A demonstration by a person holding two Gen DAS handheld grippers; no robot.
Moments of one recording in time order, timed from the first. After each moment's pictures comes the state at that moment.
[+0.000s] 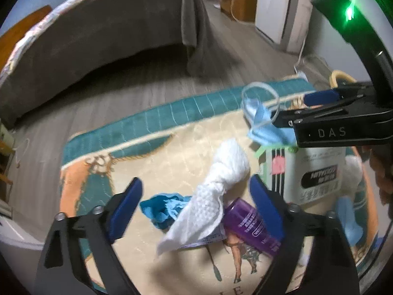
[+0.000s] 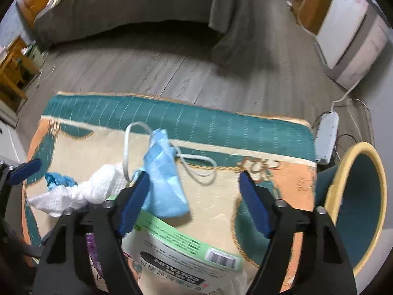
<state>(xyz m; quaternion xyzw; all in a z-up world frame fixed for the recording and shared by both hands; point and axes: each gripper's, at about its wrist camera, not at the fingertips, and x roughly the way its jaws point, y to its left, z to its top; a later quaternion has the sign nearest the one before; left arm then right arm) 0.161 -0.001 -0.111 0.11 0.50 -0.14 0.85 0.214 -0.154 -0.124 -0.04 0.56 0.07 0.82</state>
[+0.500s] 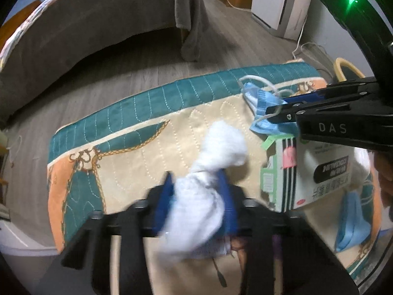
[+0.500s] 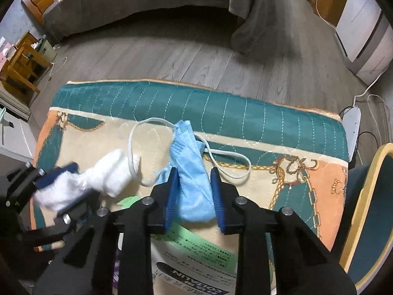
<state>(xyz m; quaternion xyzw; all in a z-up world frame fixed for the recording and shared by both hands) 0.172 -0.001 -0.129 0.10 0.52 -0.16 0.84 0.221 -0.142 -0.141 -0.01 0.59 0.11 0.80</state>
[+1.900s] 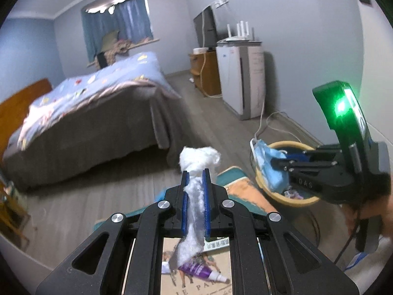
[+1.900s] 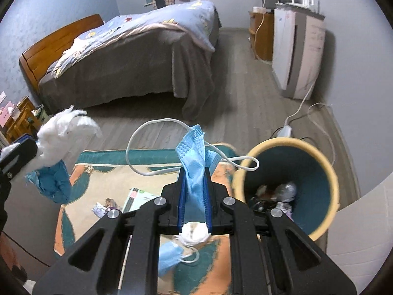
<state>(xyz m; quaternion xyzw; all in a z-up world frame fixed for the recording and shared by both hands) 0.044 -0.100 0.091 0.15 0.27 -0.19 0.93 0.079 -0.274 0.032 0.06 0.41 0.02 0.91</state>
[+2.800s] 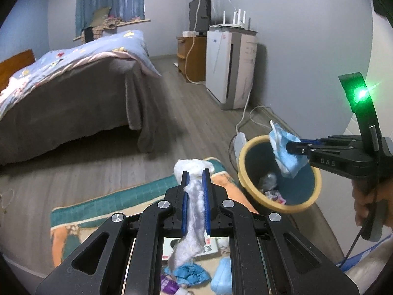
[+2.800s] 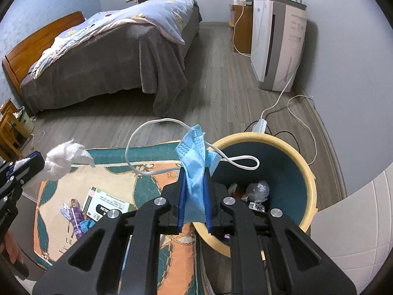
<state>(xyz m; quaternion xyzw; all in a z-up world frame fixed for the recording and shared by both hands) 0.091 -0.123 0.029 0.08 0.33 -0.25 0.91 0.096 -0.337 0.002 0.06 0.43 -0.03 0.90</state>
